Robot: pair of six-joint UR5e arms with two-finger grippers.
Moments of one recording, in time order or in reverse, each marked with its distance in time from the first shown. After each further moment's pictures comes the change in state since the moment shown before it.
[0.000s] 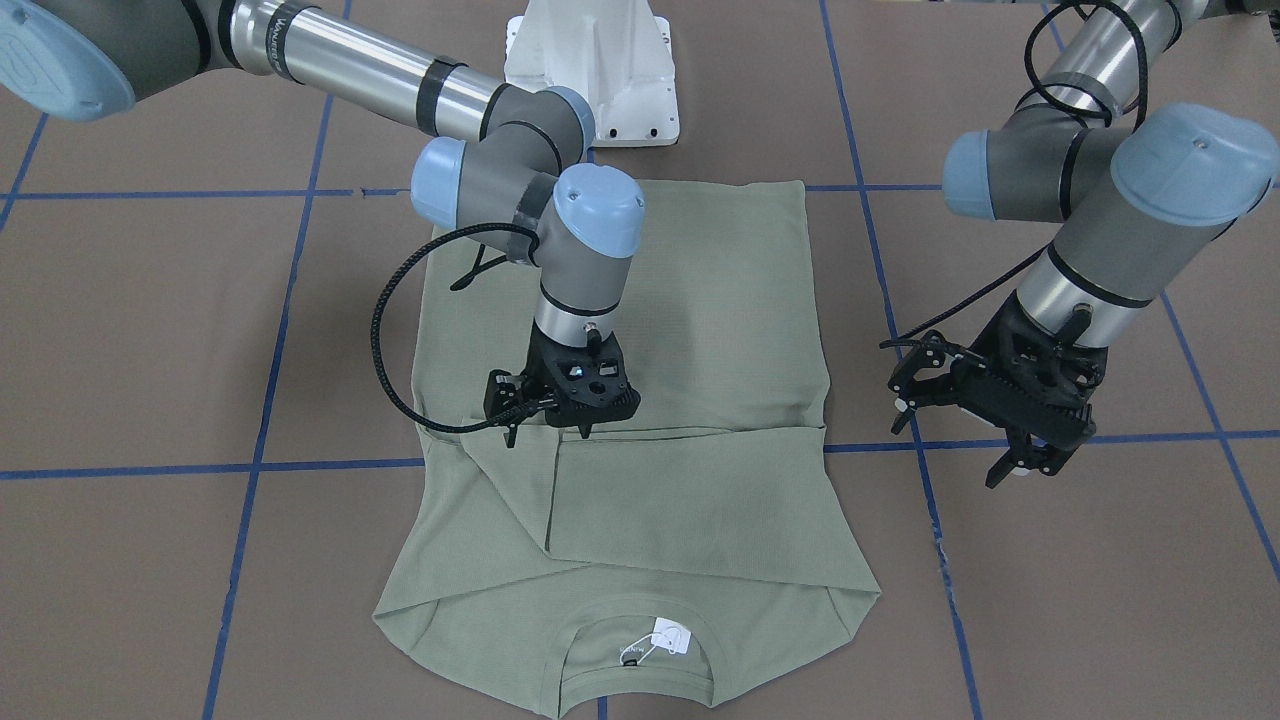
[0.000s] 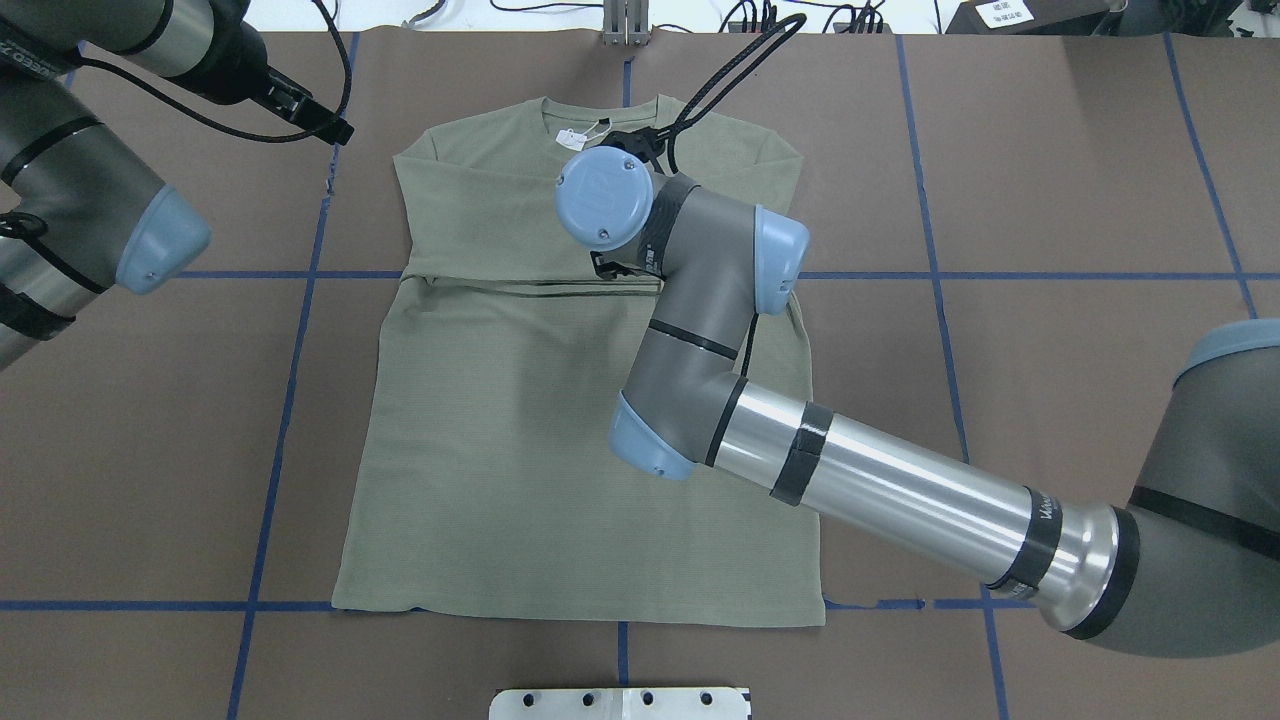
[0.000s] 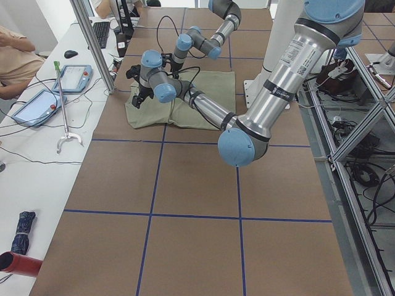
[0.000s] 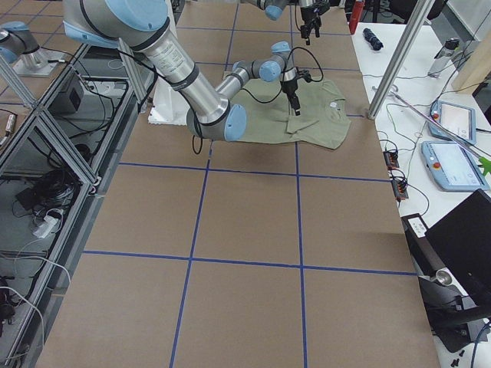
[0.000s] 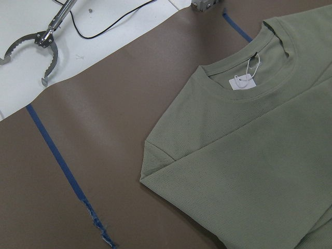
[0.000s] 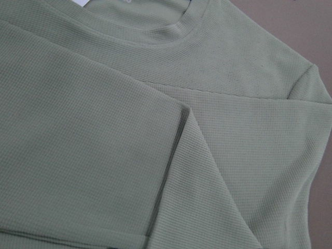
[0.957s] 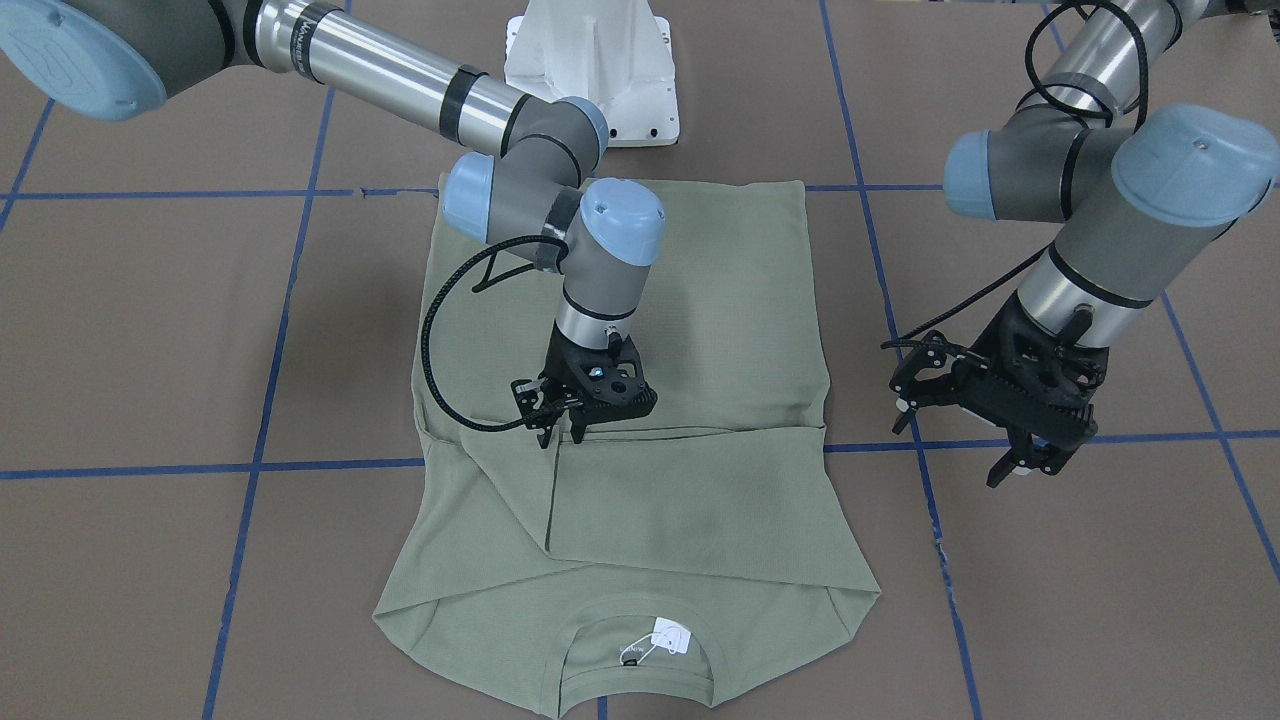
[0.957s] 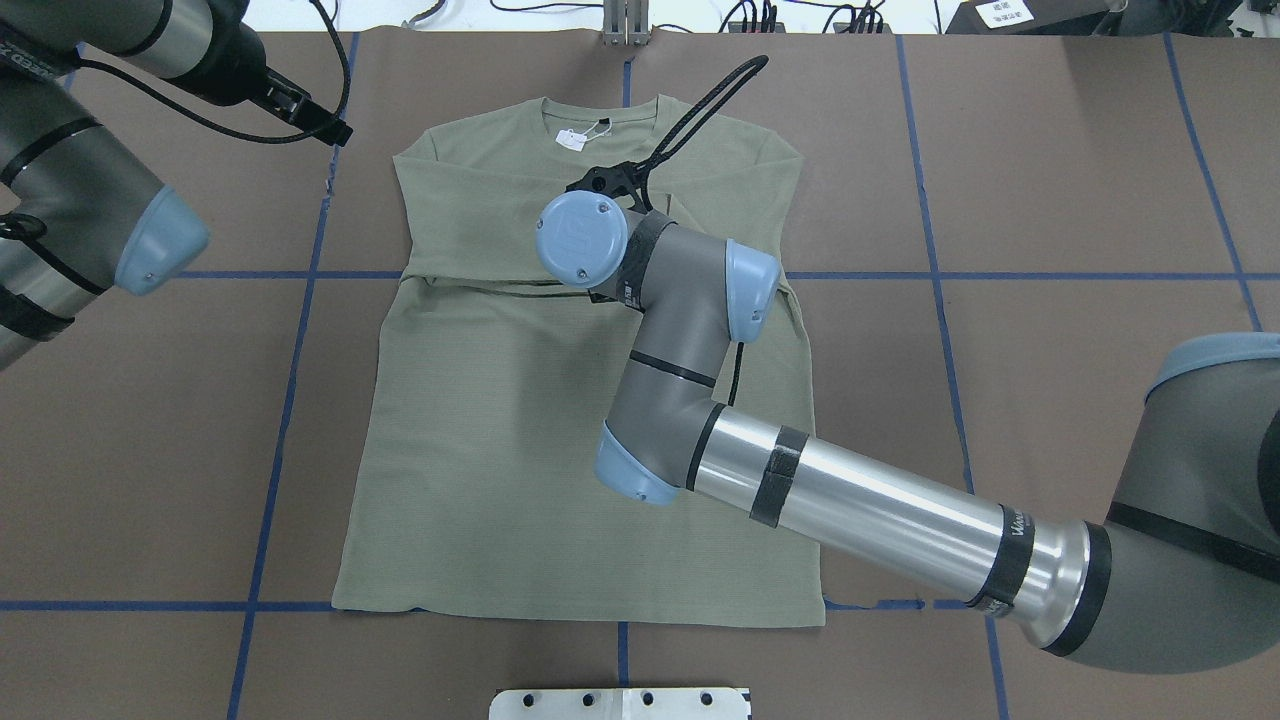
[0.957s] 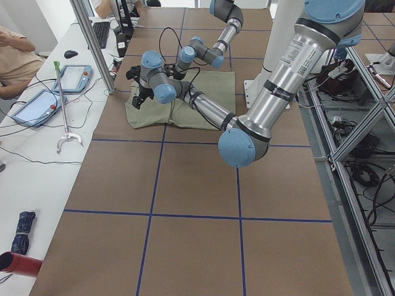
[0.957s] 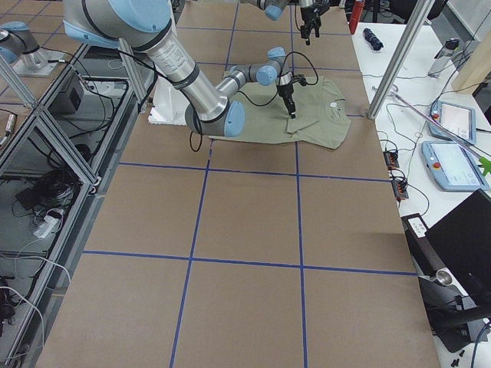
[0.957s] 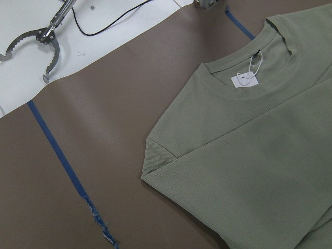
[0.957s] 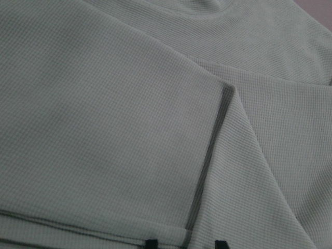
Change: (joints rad) left arm 0.000 0.002 0.000 0.000 0.001 -0.003; right arm -0.033 0.011 -0.055 0.024 -0.024 -0.010
